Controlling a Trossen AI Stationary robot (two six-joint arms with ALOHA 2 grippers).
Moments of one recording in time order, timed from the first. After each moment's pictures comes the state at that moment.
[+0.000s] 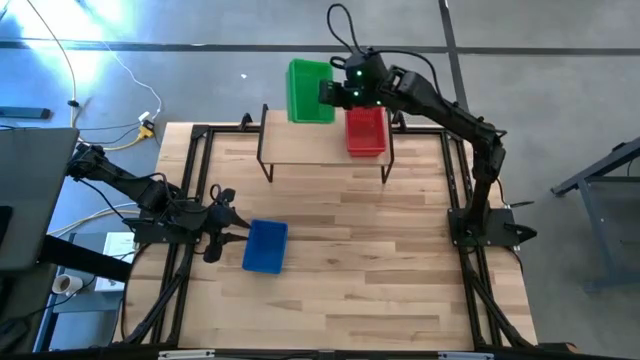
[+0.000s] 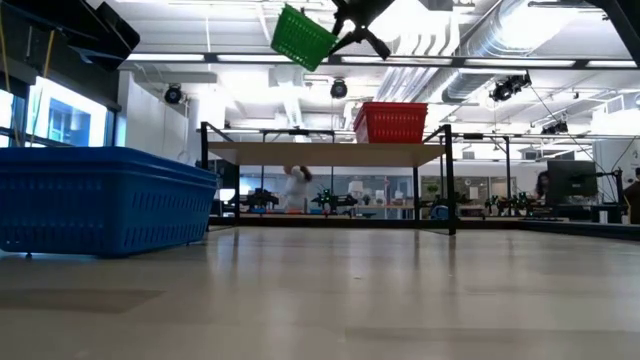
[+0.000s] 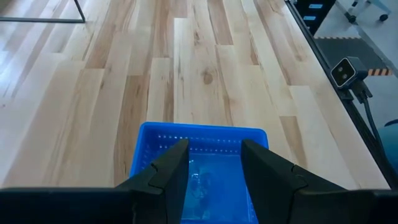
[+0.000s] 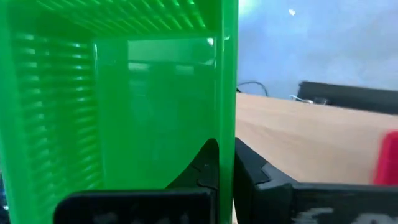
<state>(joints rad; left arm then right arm) -0.35 0.68 0.62 -0.58 -0.27 -0.29 -0.46 1.87 2.12 -0.82 0.05 0.86</state>
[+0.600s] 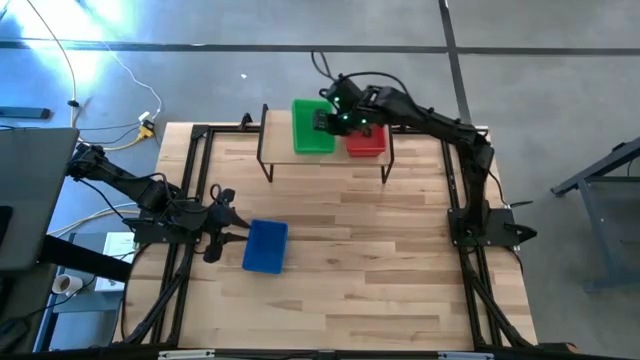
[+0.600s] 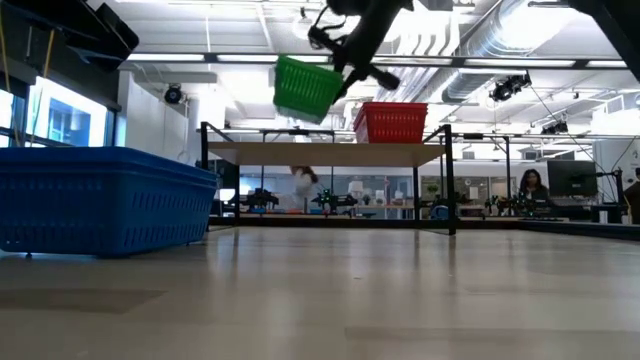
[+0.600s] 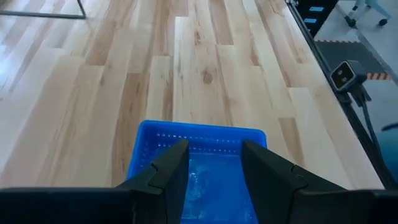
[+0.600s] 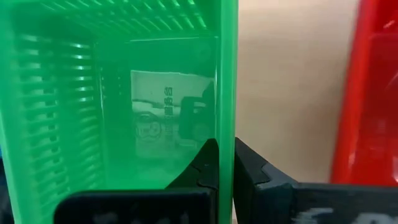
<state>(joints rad) -0.35 0.68 0.62 -0.58 -0.27 -0.31 -0.43 1.94 2.03 -1.00 0.02 1.03</state>
